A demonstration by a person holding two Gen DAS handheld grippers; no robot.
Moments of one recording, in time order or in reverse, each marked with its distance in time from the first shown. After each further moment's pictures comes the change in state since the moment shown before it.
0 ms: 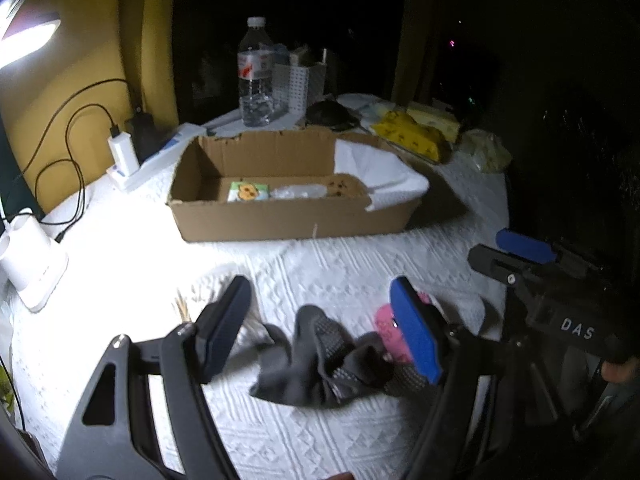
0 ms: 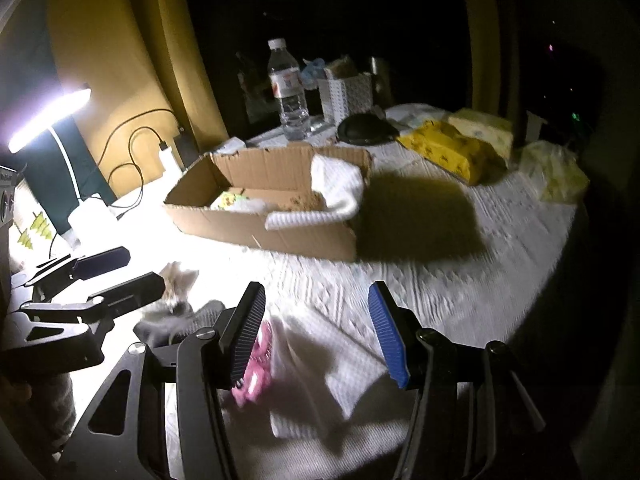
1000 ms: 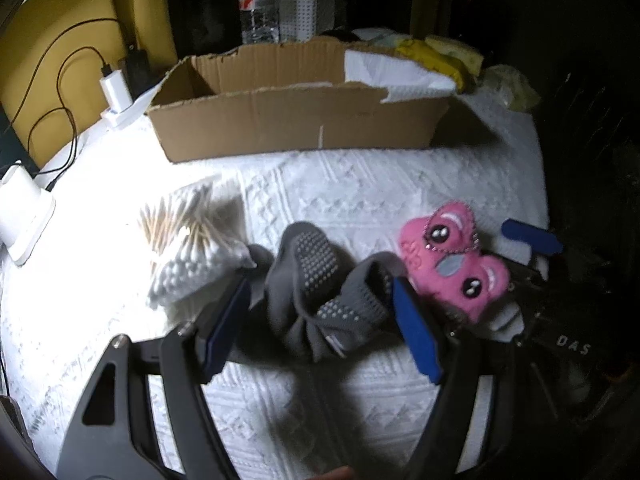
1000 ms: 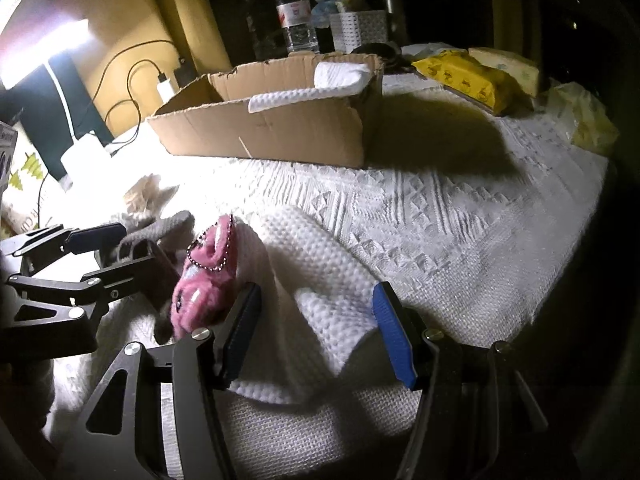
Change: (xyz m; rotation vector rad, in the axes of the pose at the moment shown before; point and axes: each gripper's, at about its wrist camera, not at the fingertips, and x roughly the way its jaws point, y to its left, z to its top) left arm 0.050 -0.009 -0.047 0.012 0.175 0.094; right arm 0.050 -0.006 -0.054 -0.073 0.125 0.044
